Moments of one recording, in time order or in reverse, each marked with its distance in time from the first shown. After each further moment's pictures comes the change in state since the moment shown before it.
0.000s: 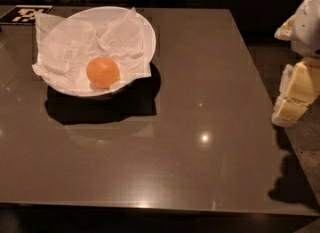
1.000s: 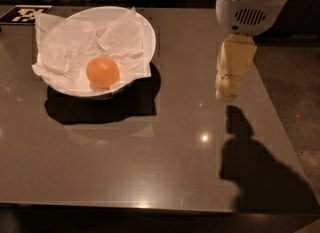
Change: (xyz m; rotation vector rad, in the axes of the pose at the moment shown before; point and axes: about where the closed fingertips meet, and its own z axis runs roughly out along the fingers) arm -0.092 -0.016 0.004 0.038 0.121 -0.074
